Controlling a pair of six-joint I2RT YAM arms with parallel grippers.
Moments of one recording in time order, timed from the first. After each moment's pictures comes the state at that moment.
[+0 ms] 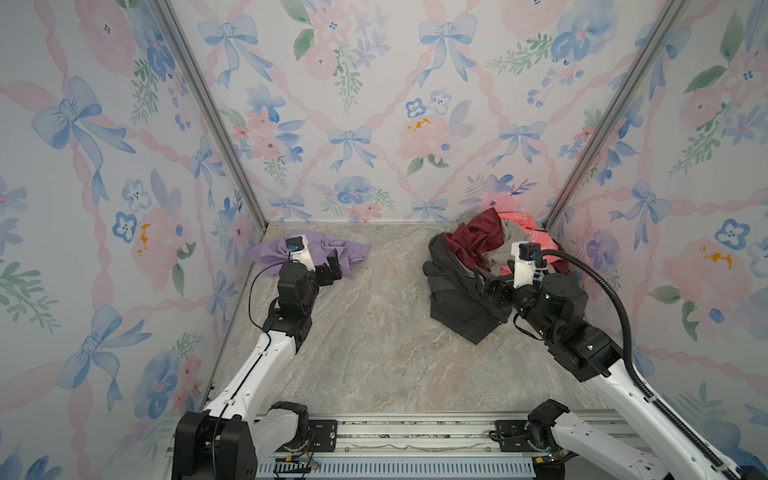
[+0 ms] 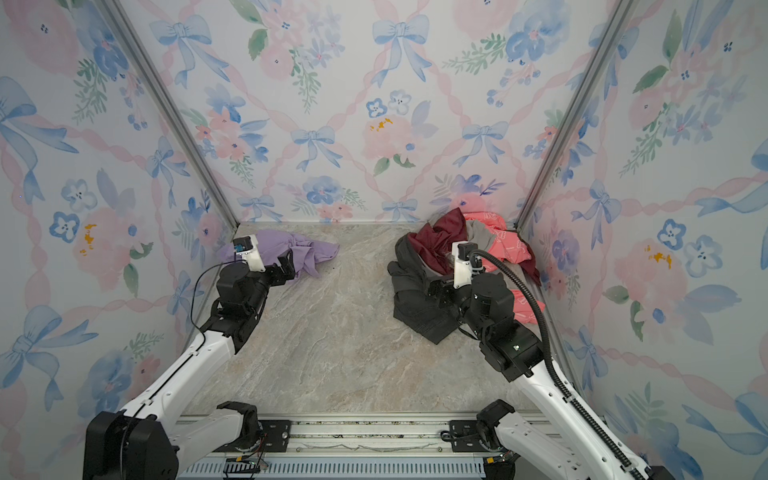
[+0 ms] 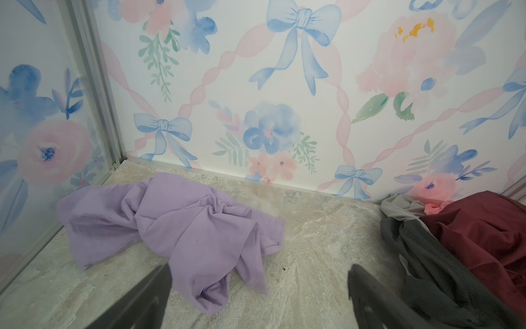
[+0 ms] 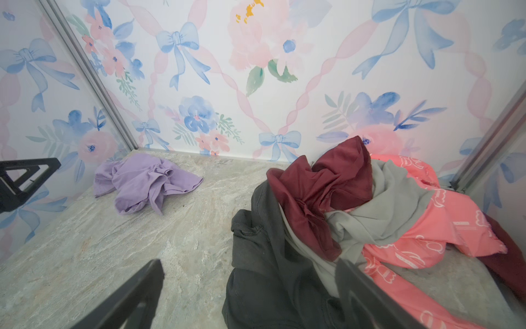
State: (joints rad) left arm -0.16 1.07 0.64 0.27 -0.14 -0.24; right arm 0.54 0.80 0.90 -0.29 0.21 0.16
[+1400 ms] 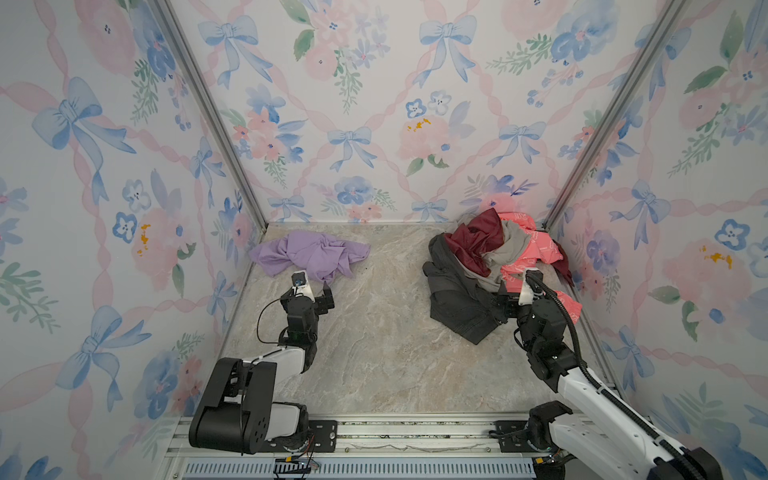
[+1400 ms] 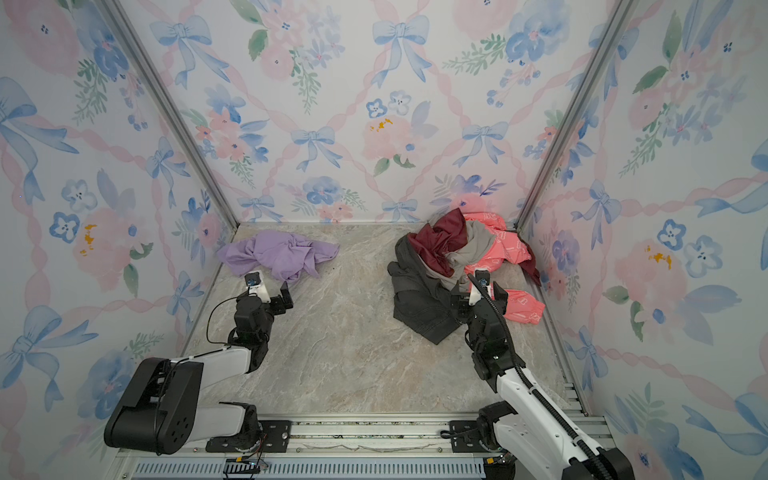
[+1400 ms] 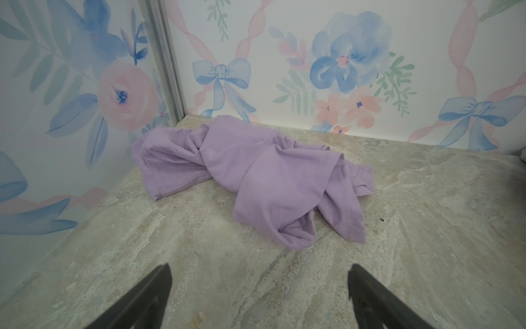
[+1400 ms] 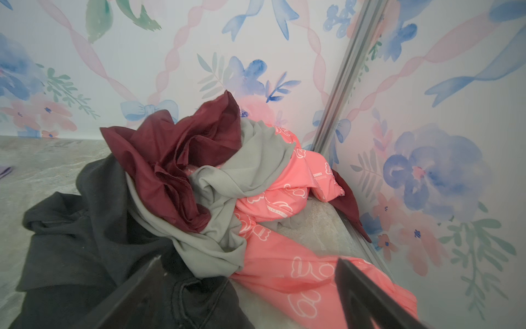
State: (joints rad) left arm -0.11 1.35 0.30 0.81 -0.28 -0.09; right arm 0.26 0.89 0.38 0.31 0.44 -0.05
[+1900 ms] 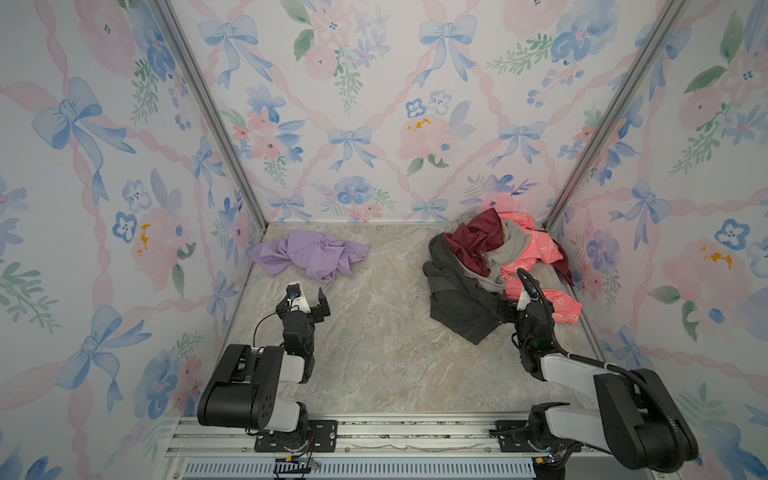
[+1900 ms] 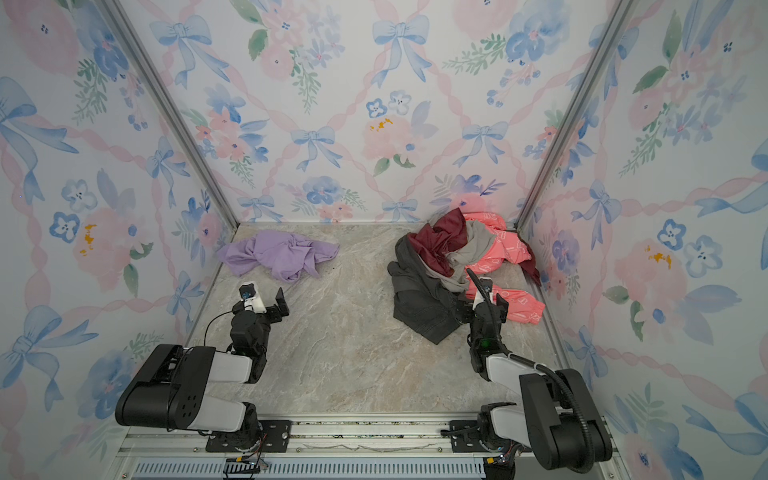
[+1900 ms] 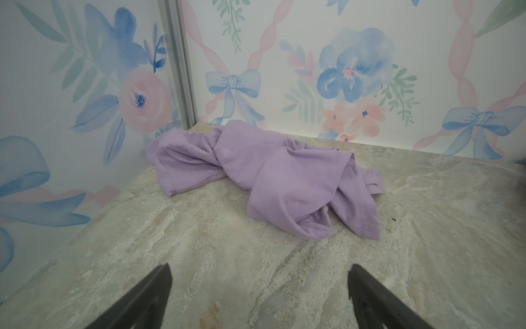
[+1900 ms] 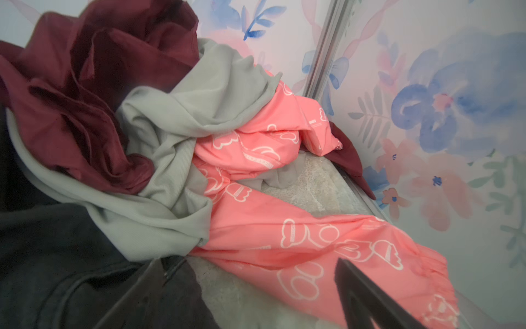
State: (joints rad) left arm -0.07 1.46 0.16 1.15 -0.25 -0.07; right arm 0.13 1.33 0.25 0.79 0.36 -0.02
